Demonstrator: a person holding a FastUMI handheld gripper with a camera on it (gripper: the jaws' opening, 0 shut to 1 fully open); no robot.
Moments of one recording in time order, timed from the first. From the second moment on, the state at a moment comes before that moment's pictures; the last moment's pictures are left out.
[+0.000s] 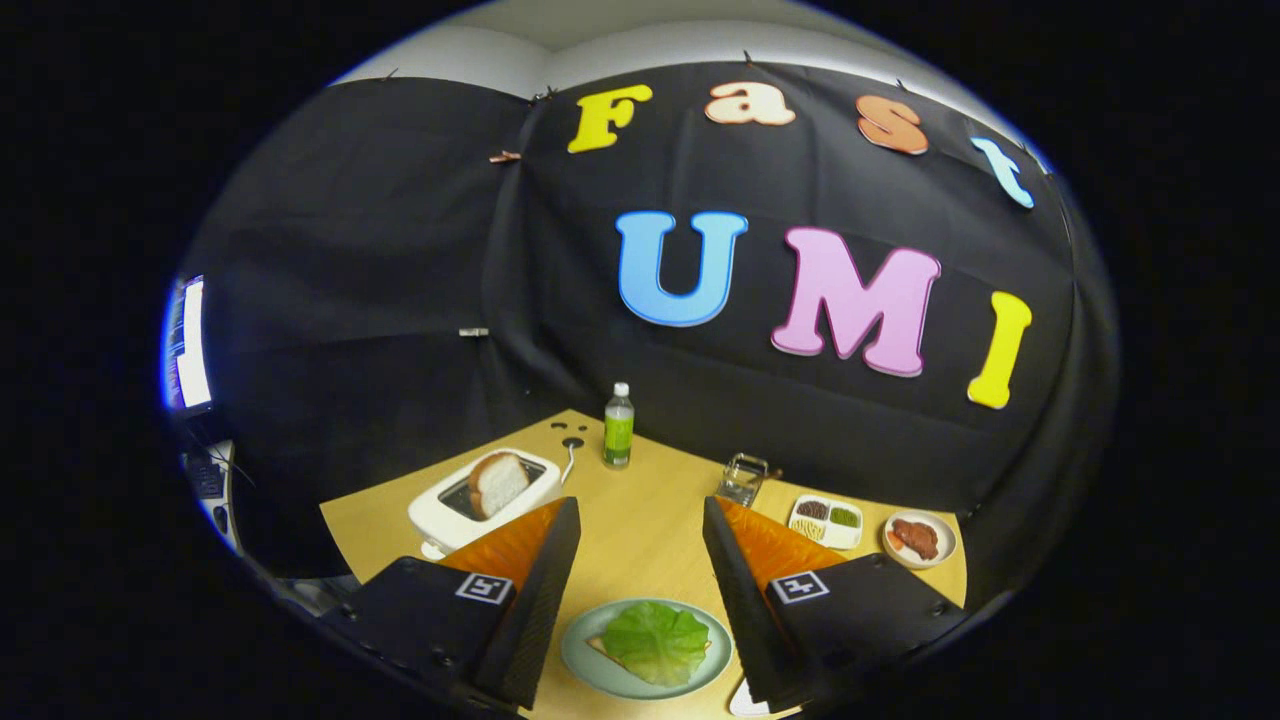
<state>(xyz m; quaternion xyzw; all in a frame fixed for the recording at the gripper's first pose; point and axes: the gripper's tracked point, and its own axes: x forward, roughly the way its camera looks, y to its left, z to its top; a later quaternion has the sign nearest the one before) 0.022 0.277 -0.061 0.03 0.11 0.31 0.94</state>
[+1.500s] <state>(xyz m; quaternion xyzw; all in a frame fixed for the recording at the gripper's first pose) 0.061 0.534 -0.203 0.09 0.34 0.32 0.88</state>
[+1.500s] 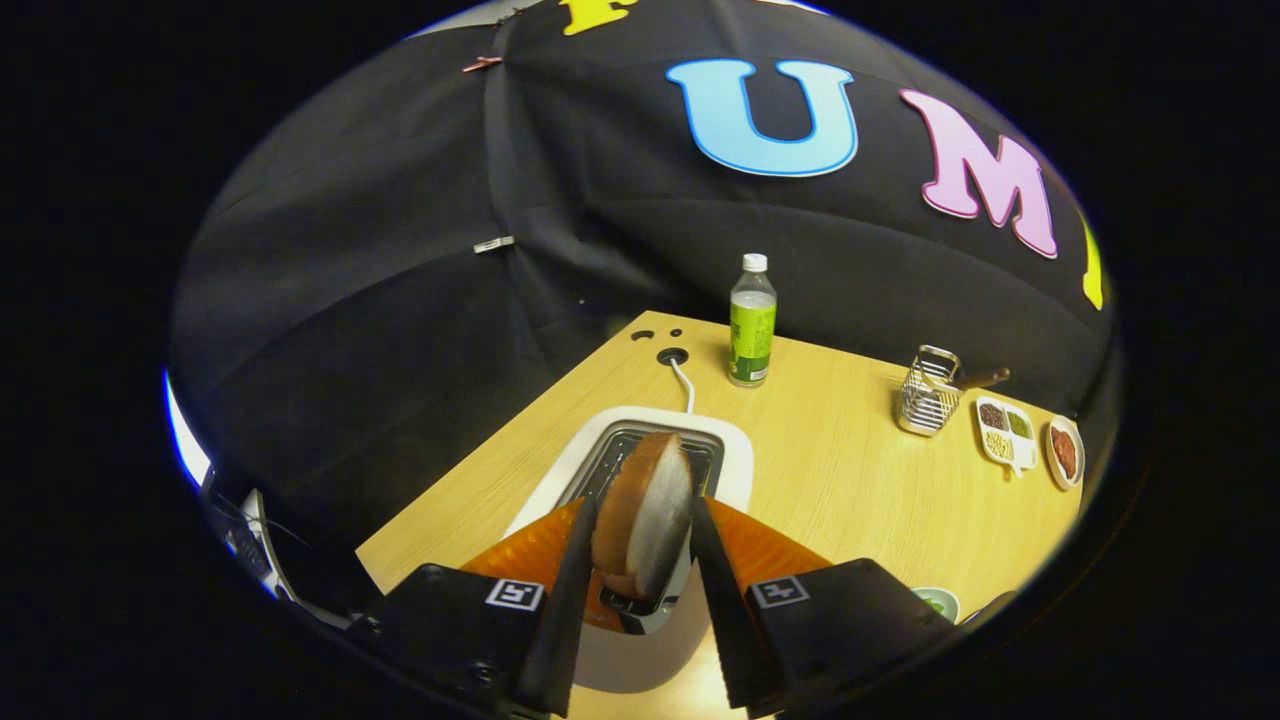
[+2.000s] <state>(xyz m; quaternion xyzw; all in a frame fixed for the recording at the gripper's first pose) 0.063 0.523 -0.184 0.12 0.34 0.28 0.89</state>
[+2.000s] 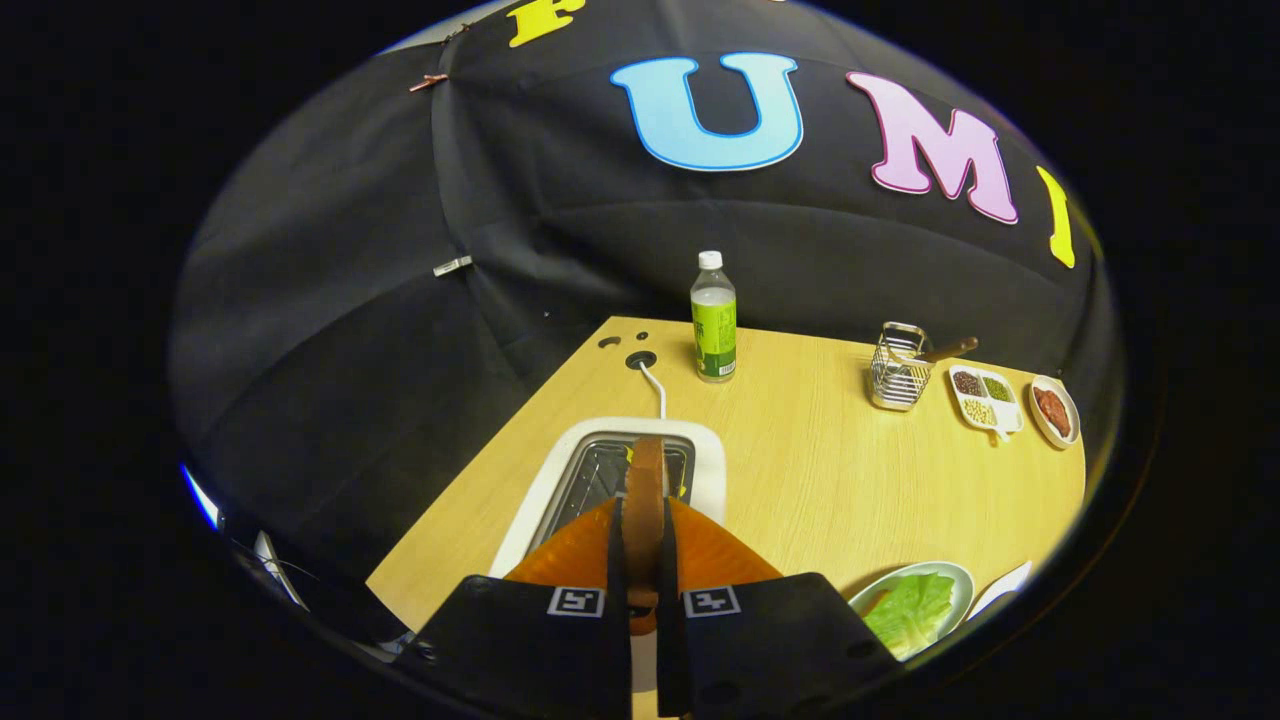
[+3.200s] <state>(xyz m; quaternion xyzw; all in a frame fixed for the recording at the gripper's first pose) 0.041 0.268 -0.163 0.18 0.27 0.14 0.94</state>
